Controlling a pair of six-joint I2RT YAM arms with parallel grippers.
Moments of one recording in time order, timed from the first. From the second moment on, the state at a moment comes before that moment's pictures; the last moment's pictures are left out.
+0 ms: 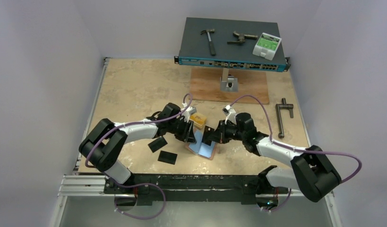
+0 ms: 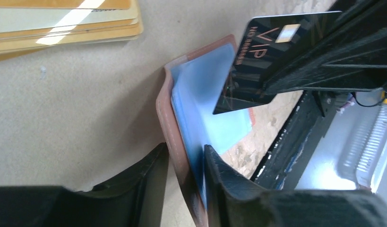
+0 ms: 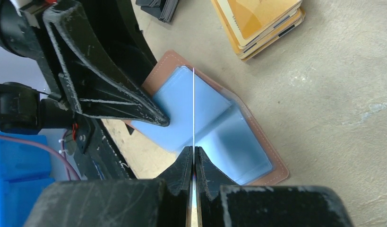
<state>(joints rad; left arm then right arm) -0.66 1.59 0.74 0.01 0.57 -0.36 0.53 1.23 0.38 0.29 -0.49 0.56</state>
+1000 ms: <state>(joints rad) -0.79 1.40 0.63 -0.10 0.35 -0.15 0.75 1.51 0.58 0.32 -0.52 0.52</state>
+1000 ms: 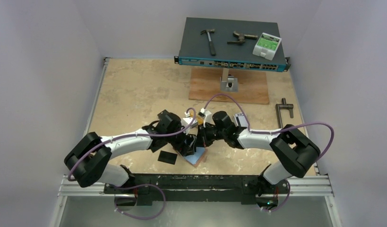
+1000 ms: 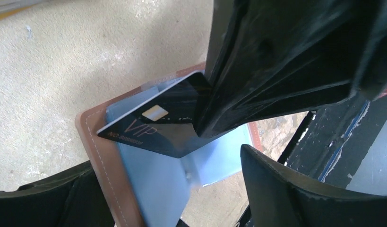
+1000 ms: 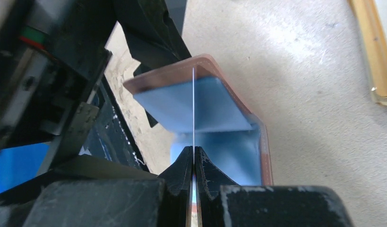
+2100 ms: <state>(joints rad) -0.55 1.24 0.80 -0.56 0.62 1.58 0.81 1.50 0.65 0.07 -0.37 0.44</state>
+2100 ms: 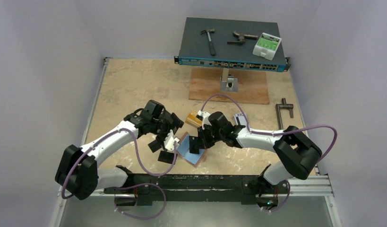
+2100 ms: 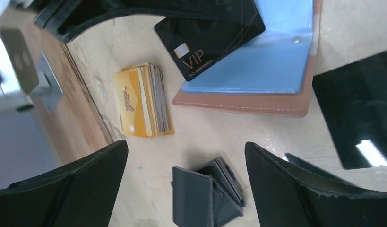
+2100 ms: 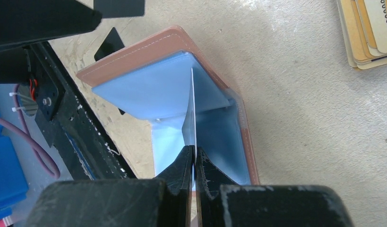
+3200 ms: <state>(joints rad) -0.66 1.40 0.73 -0.70 0.80 2.10 0.81 1.46 0.70 -0.03 -0.32 0.40</state>
